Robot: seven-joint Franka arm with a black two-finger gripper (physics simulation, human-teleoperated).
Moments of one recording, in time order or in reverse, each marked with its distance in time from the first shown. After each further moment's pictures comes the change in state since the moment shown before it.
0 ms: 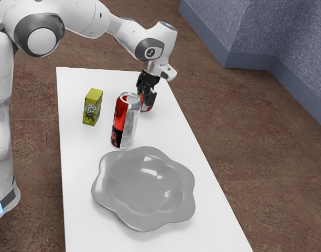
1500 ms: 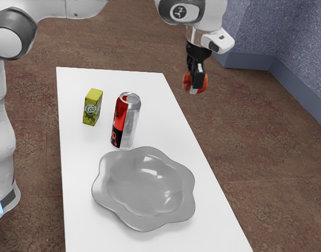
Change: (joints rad) arm 0.186 -0.107 -0.661 0.448 0.107 -0.313 -0.220
